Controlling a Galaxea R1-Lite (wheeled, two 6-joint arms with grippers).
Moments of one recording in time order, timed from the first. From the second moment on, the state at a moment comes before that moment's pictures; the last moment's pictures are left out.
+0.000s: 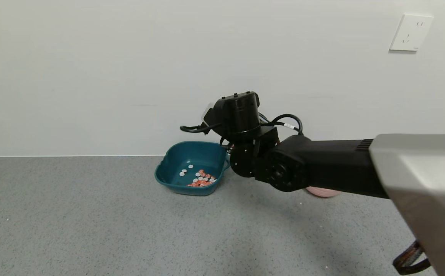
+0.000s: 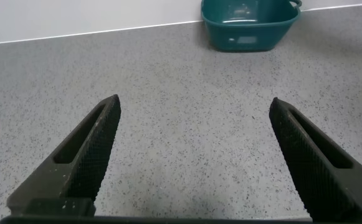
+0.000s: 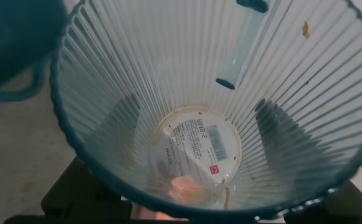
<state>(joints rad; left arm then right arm) 0.00 0.00 0.00 0.01 -0.02 0.08 0.80 2.32 -1.97 -0.11 -0.82 -0.73</state>
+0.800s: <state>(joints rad) 0.00 0.00 0.00 0.01 -0.02 0.08 0.79 1.99 -1.47 -0.23 -0.60 -0.11</state>
